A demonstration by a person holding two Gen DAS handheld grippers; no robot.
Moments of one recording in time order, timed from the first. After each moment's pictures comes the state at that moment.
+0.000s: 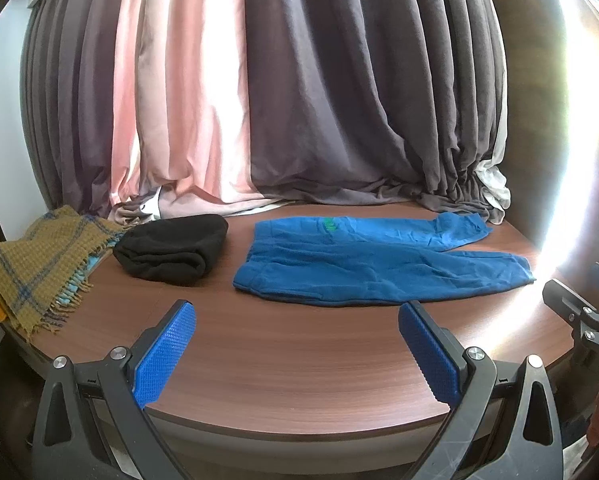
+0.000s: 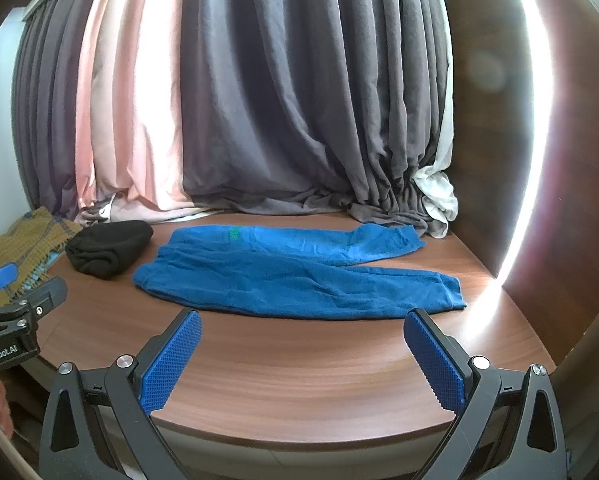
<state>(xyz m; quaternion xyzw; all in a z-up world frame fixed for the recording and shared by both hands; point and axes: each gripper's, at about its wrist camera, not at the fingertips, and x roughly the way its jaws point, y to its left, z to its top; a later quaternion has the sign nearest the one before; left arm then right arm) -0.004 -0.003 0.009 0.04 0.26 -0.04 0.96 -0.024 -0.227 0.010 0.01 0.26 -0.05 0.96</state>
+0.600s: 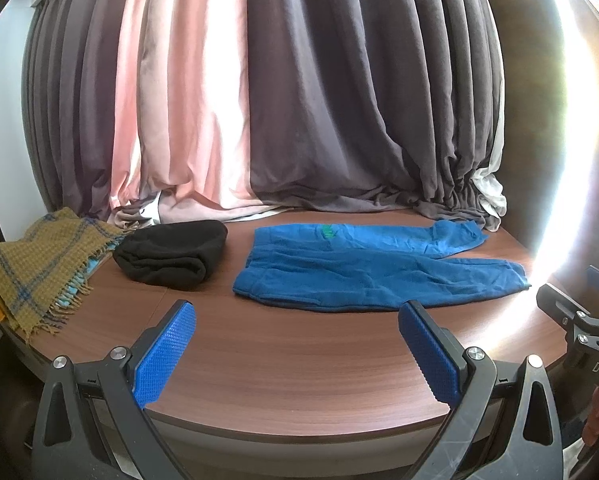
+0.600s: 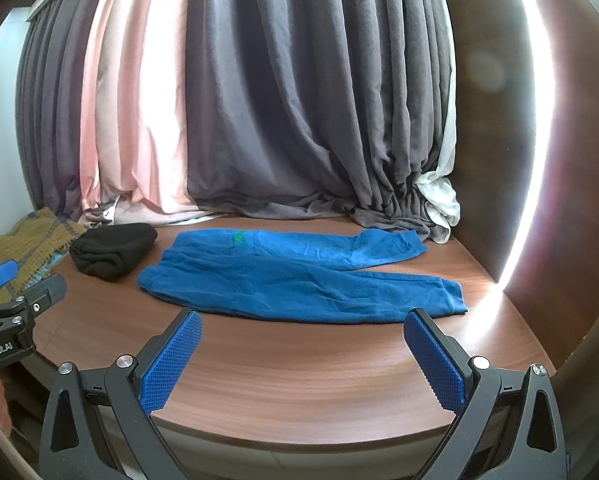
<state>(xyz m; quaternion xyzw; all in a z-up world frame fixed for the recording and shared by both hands) -0.008 0.003 0.014 0.03 0.25 -0.04 0.97 -0.028 -0.219 0.016 0.01 0.25 -0.05 0.97</state>
